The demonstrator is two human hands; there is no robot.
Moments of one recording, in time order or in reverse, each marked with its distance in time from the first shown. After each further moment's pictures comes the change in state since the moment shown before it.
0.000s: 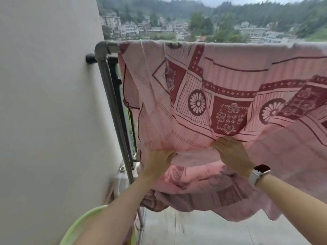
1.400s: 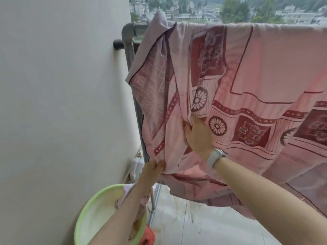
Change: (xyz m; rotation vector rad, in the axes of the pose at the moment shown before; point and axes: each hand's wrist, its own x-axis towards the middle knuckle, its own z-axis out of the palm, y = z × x) left_hand -0.098 -0.023 0.000 -0.616 -0.175 -0.943; right_hand 0.101 -0.133 0.008 0.535 0.091 0.434
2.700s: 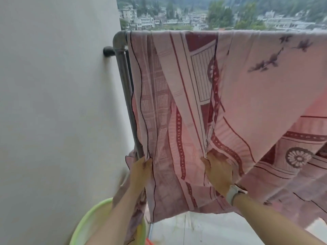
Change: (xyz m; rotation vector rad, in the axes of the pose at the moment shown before) left_hand 0.036 0.018 -0.026 0.051 0.229 0.076; right_hand -0.072 0.084 0.010 -0.370 -0.093 0.135
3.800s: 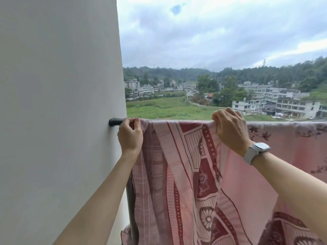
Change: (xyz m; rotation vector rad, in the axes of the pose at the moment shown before) left_hand 0.088 0.278 -0.107 -0.264 0.549 0.508; right_hand 0.236 -0.036 -0.215 0.001 0.546 -0.408
